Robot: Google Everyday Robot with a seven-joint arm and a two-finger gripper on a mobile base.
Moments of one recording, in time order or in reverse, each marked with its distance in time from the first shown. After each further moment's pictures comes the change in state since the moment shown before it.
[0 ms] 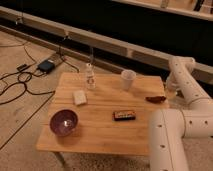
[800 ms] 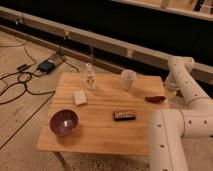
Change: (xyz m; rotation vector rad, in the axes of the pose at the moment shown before) arm 0.000 0.000 0.001 0.003 -0.002 0.000
